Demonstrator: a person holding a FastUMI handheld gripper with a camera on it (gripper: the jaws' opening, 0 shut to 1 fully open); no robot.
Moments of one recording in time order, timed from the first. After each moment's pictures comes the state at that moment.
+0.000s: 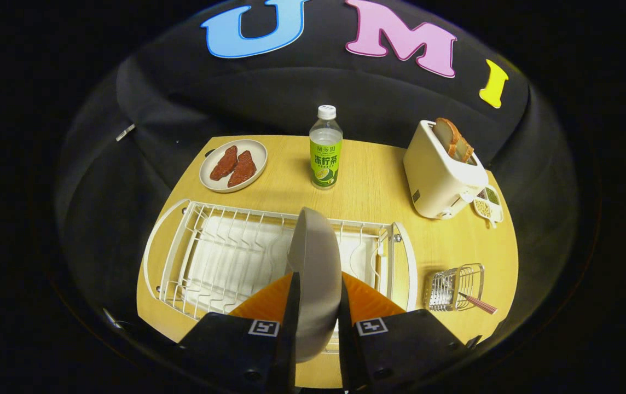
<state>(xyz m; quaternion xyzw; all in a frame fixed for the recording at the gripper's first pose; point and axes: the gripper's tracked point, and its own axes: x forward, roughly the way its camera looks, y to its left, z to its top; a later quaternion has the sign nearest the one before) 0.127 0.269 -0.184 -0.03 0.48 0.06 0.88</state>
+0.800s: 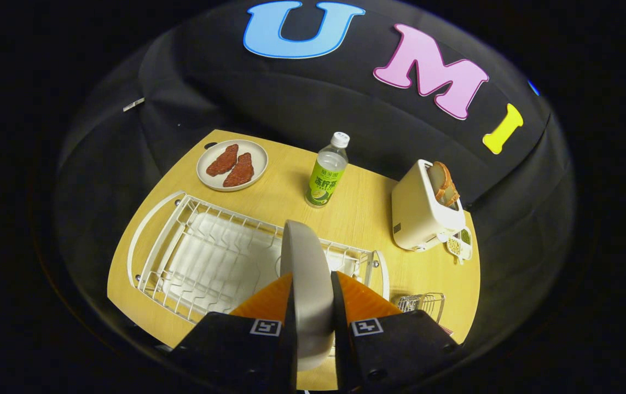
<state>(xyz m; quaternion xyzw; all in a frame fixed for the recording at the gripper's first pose) 0.147 0.261 -0.151 -0.13 0.45 0.07 0.88</state>
